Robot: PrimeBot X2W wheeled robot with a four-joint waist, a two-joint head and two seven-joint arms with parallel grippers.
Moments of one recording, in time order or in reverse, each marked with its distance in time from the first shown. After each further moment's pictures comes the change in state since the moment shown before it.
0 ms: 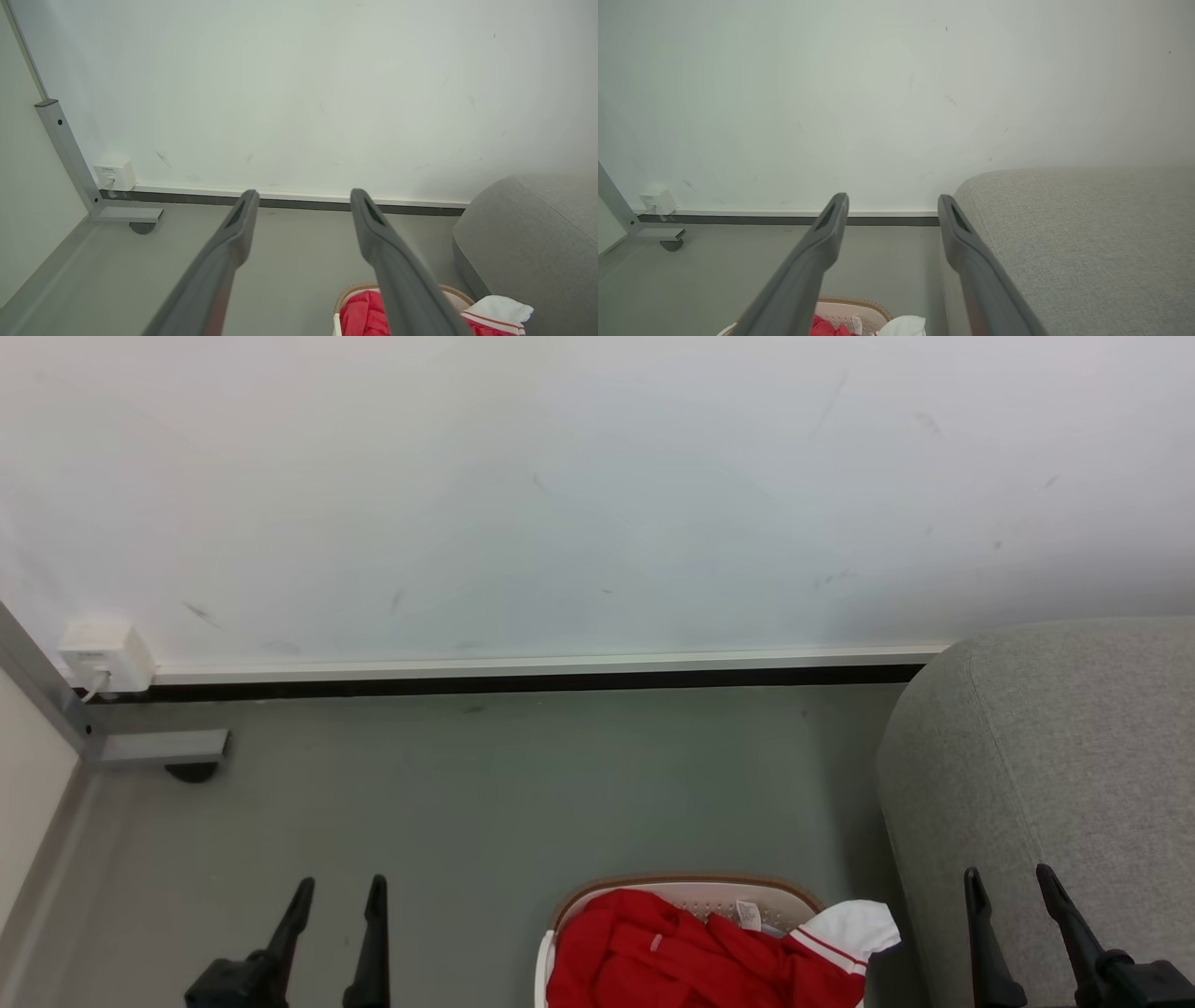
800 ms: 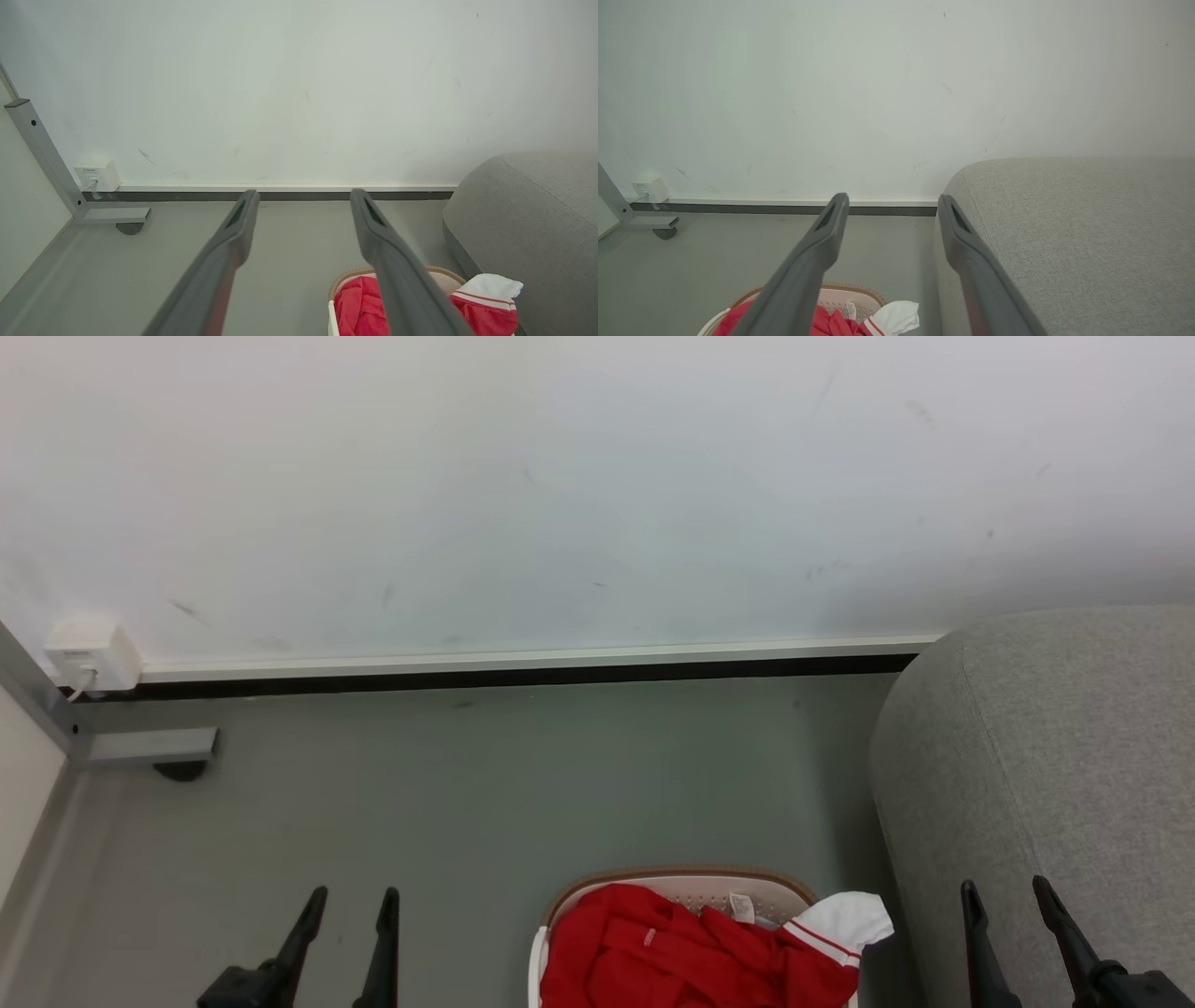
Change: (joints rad) left arm 0.009 0.001 -0.003 0.018 0.044 0.000 -0.017; right arm 0.009 -0.001 0.000 0.025 -0.026 0.000 -0.017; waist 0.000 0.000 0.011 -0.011
